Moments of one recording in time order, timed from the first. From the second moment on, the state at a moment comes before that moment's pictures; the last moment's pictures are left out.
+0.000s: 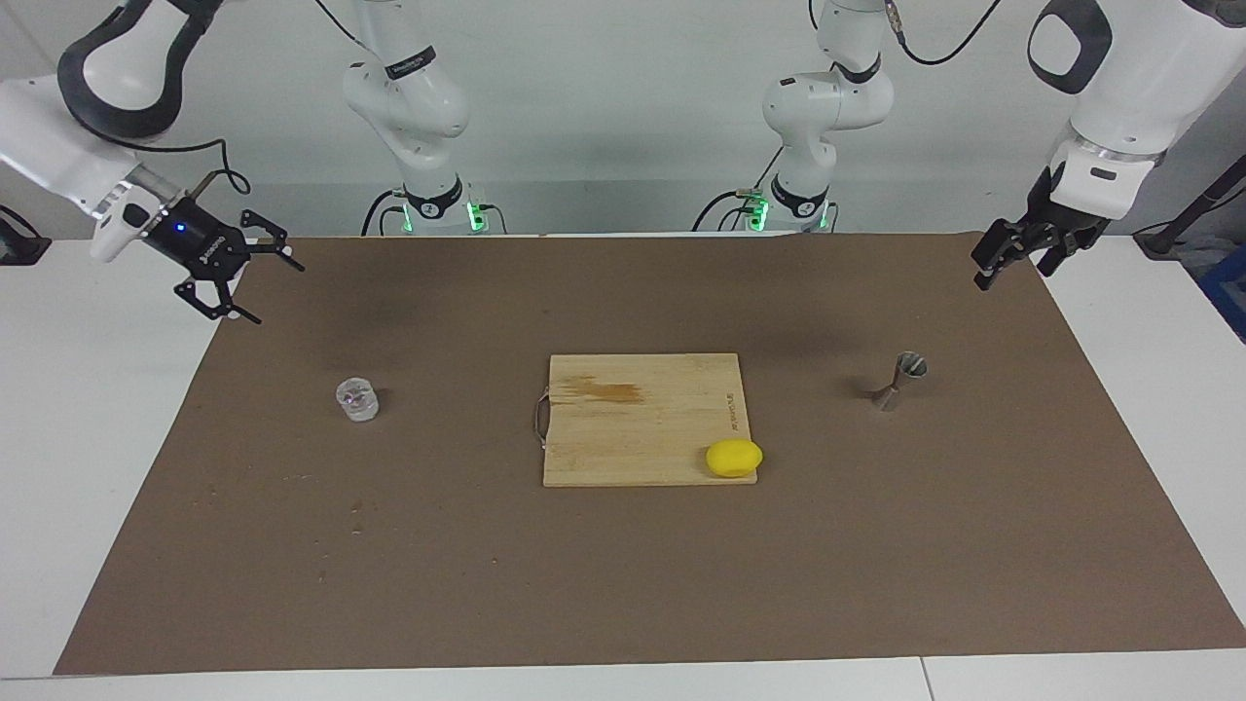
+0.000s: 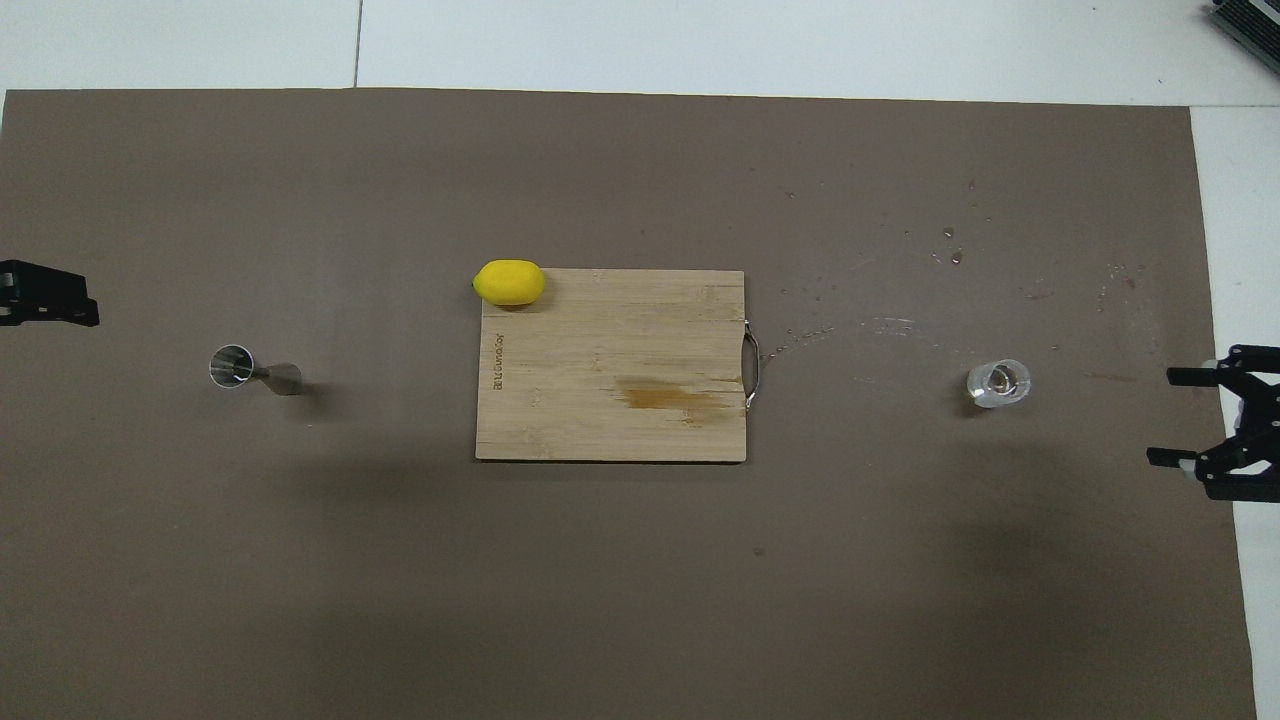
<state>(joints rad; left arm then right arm) 0.04 -0.05 0.01 -1.72 0.02 1.72 -0.09 -0.44 -0.06 -0.07 -2.11 0.69 1.75 -1.72</state>
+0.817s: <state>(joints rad) 0.14 -0.04 0.01 -1.79 -0.21 1.77 -0.45 -0.45 0.29 -0.06 -1.99 0.84 1.70 -2.21</state>
